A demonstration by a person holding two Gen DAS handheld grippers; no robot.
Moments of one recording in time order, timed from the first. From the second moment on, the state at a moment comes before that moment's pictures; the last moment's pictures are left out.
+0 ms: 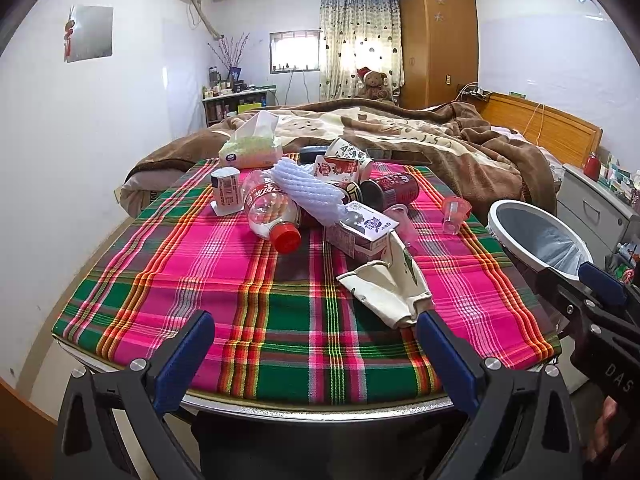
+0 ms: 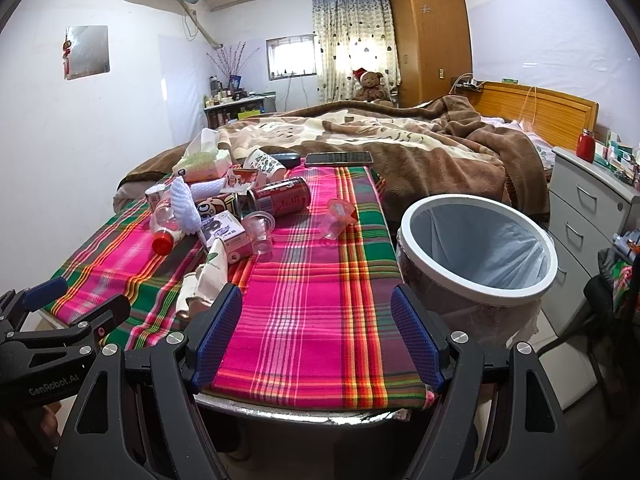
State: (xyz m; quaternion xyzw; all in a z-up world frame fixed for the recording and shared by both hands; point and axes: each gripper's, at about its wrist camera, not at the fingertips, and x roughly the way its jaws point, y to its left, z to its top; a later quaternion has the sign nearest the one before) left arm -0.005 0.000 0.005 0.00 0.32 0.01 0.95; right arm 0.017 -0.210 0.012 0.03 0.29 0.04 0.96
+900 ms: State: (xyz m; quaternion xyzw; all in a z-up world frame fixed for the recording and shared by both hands) left arm -0.005 0.000 0.006 0.00 0.32 0.01 0.95; right arm 0.016 -0.209 0.014 0.02 0.29 0.04 0.96
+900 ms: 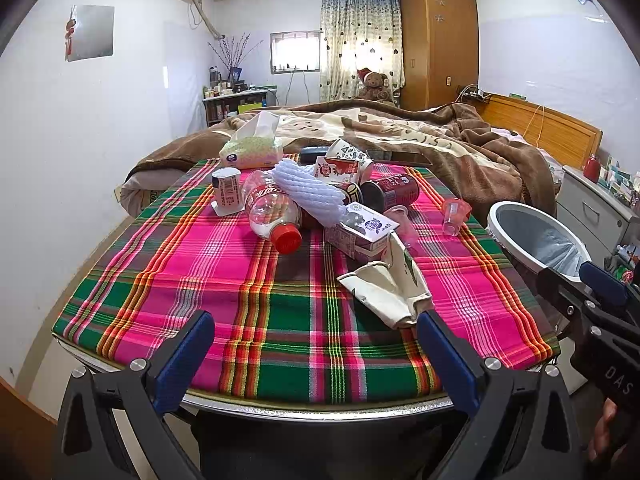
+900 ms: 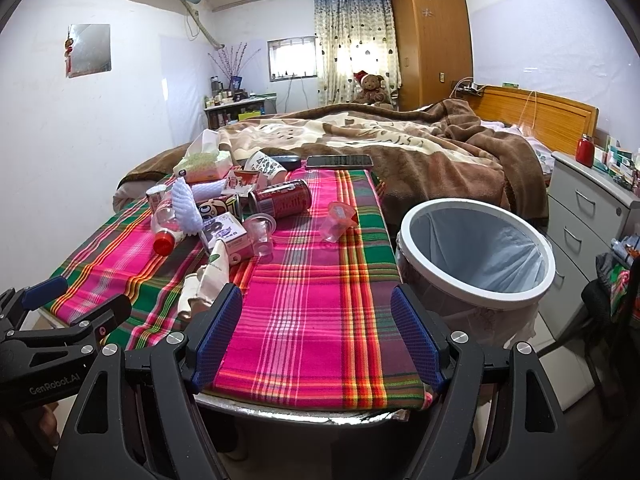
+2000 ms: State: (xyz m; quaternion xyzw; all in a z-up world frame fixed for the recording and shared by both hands) left arm 0.000 0.009 0.006 0.00 0.32 0.01 0.95; right arm 0.024 -0.205 0.009 0.02 0.30 0.05 0.95
